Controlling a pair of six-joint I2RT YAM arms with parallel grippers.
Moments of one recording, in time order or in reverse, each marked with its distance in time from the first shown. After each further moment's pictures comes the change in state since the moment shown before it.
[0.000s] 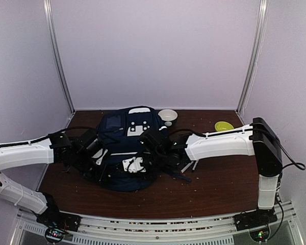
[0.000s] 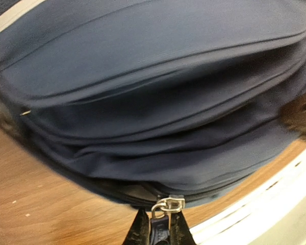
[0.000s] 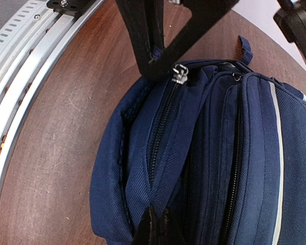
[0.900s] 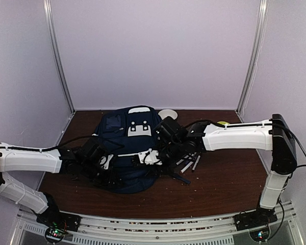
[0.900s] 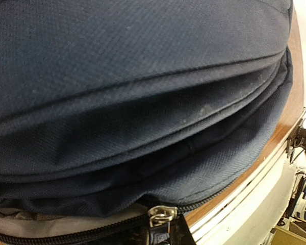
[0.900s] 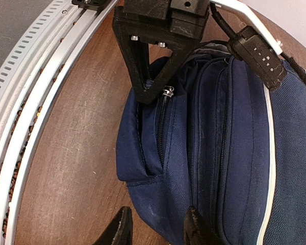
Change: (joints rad) left arm 0.009 0.058 -0.198 0.459 0.230 -0.193; right arm -0.076 -0.153 -0.075 -0.169 -0.120 -0.028
